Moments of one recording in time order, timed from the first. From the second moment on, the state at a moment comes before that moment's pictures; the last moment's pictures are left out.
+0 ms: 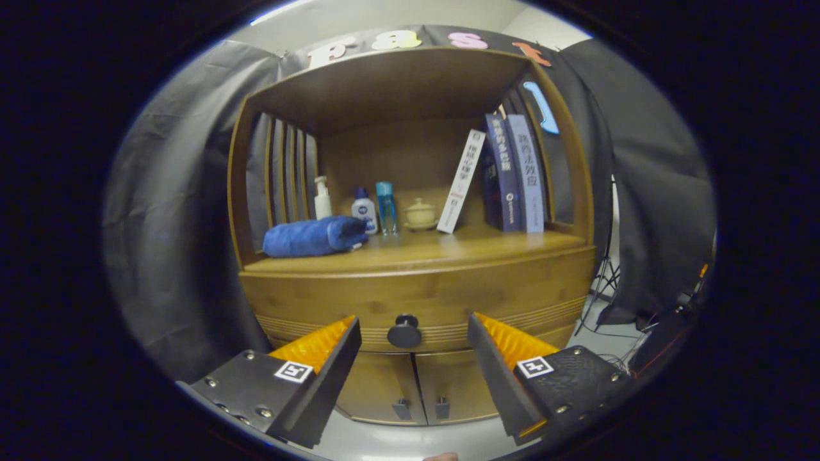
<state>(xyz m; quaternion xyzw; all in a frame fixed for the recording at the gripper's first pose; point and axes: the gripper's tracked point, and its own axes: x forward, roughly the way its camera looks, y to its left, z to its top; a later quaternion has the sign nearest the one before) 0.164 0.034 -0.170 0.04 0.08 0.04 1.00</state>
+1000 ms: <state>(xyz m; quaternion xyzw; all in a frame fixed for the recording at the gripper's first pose) 0.227 0.055 -0.206 0.00 0.06 0.00 1.00</state>
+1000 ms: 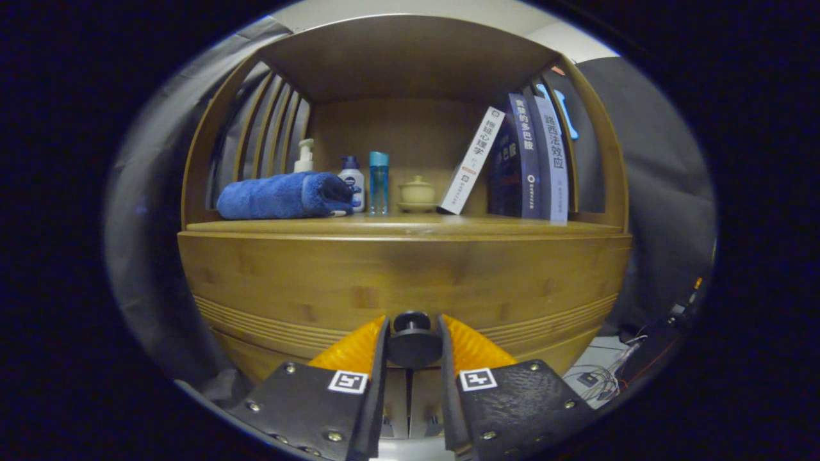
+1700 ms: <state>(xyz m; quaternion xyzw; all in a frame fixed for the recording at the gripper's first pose) 0.113 0.043 -0.208 -0.01 0.08 0.01 1.00</state>
